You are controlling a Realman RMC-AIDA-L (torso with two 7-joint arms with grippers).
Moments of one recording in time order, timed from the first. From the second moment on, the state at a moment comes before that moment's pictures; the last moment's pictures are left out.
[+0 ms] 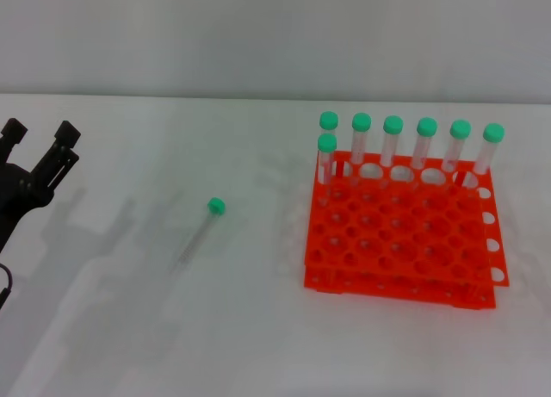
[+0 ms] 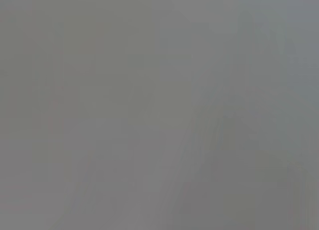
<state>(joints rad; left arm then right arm) -0.41 -2.08 2.73 -0.13 -1.12 1.57 -0.70 0.19 2.01 -0.84 -0.03 -0.68 -1.59 0.38</state>
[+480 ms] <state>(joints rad) -0.41 -2.07 2.76 -0.15 -1.12 1.57 -0.74 0.19 2.01 -0.84 -0.03 -0.68 -1.60 0.38</state>
